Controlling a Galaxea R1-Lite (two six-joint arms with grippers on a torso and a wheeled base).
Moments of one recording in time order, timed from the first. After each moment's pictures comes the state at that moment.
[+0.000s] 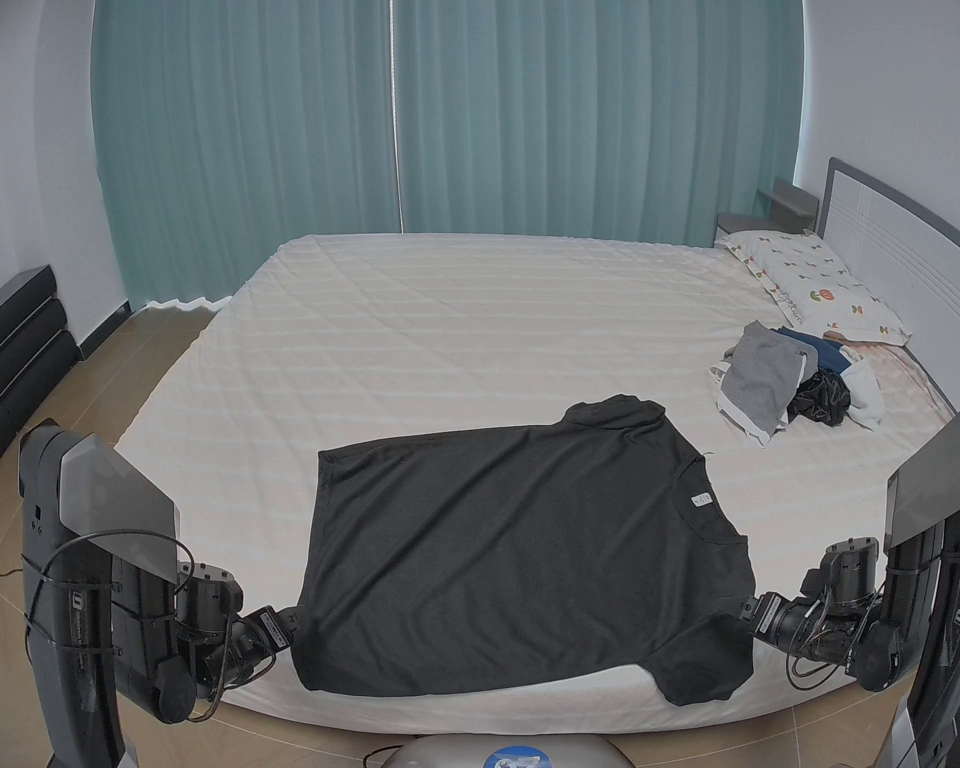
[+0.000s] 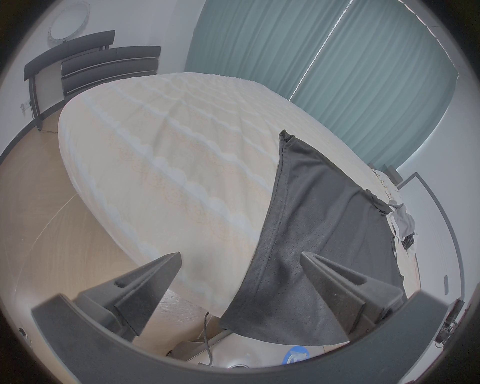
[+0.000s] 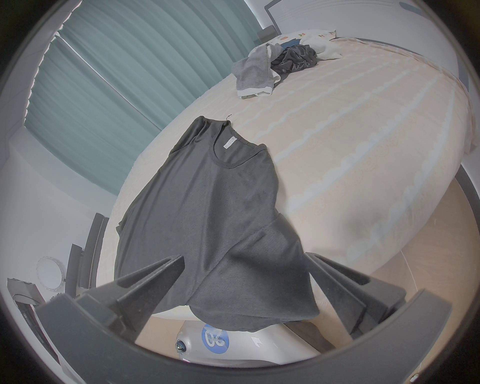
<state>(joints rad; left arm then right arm) -0.18 2.37 -0.13 -1.50 0.11 -0.69 0.11 2.24 -0.02 -1.50 0.10 0.65</state>
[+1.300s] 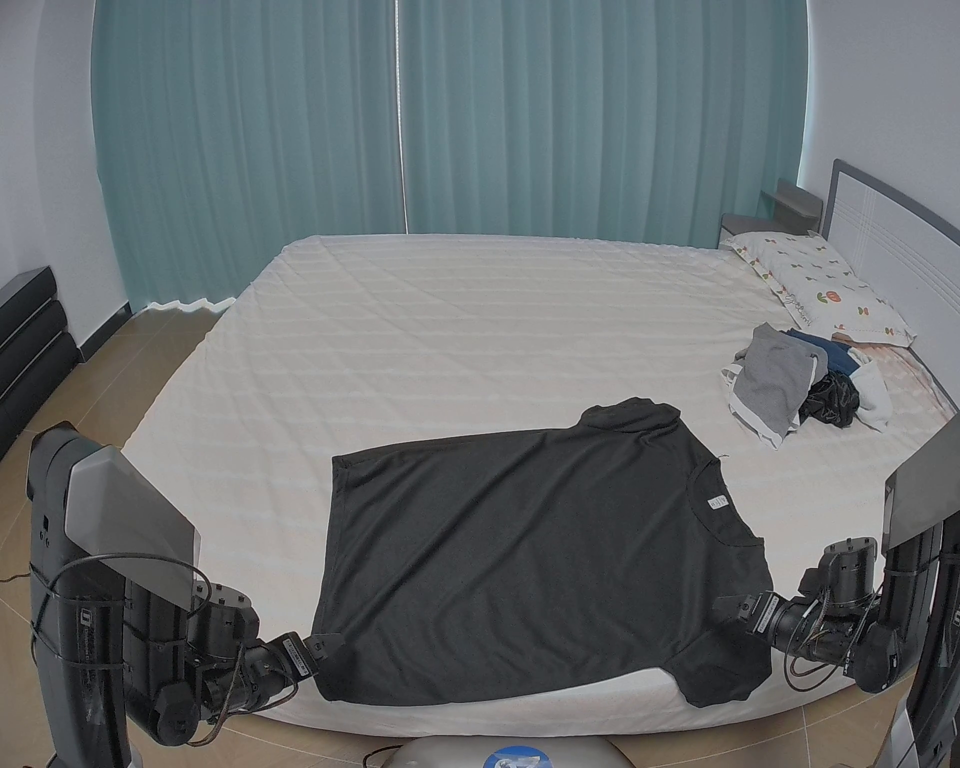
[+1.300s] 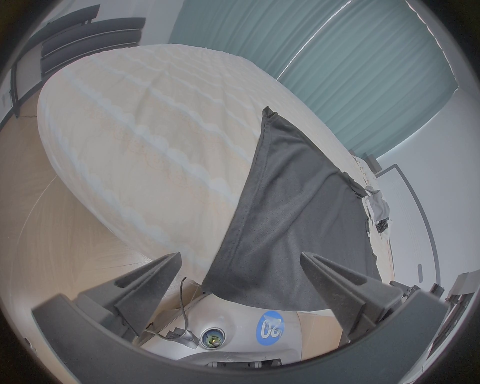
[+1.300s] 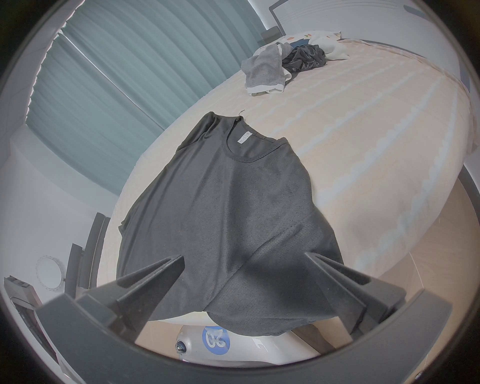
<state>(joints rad) -0.30 2.36 -0.03 -1.55 -0.02 -0.79 0.12 2.24 -0.02 -1.51 0.09 0.65</state>
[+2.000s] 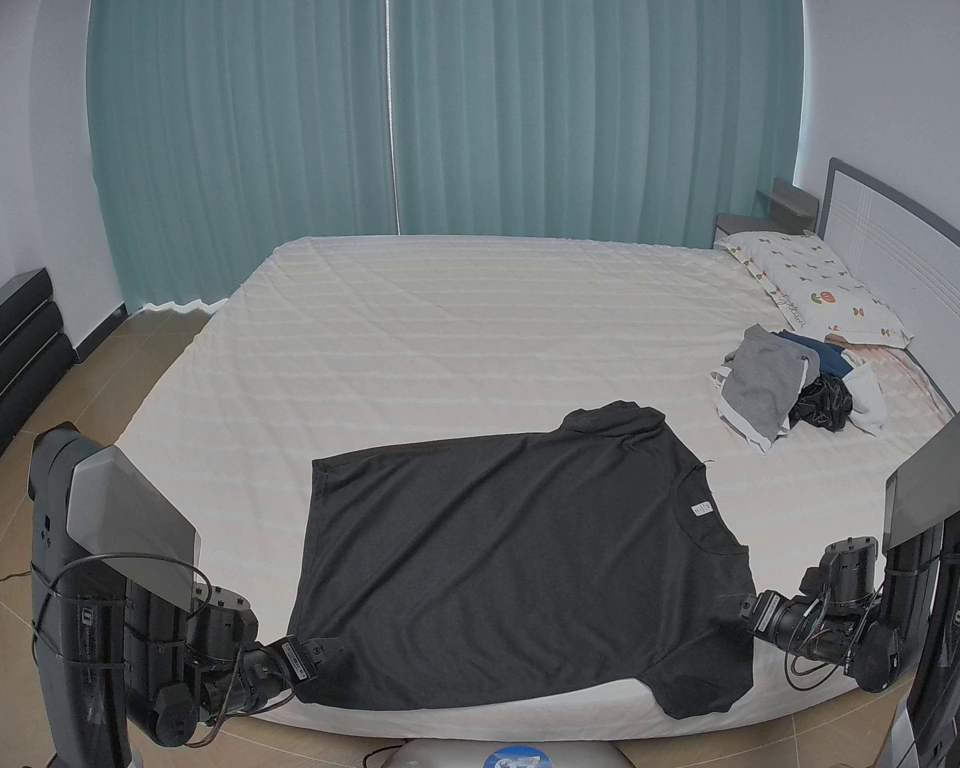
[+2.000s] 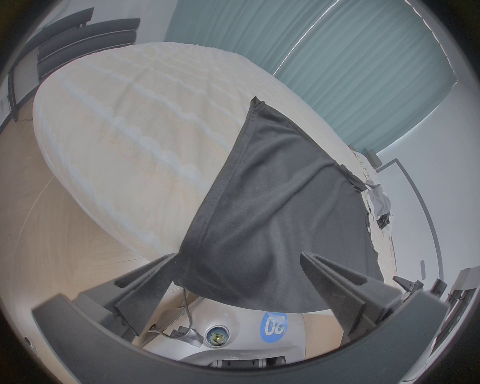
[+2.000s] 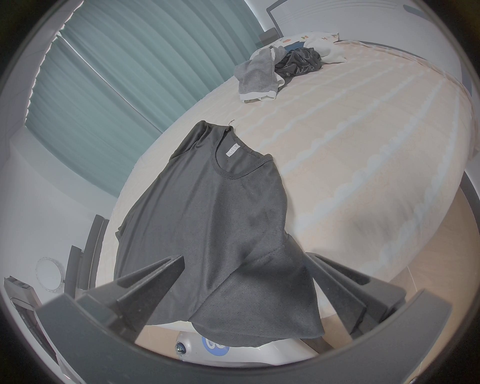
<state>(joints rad) -0.30 2.36 -0.02 -1.55 -0.02 -0.77 0.12 2.24 -0.02 -1.51 0.08 0.65</state>
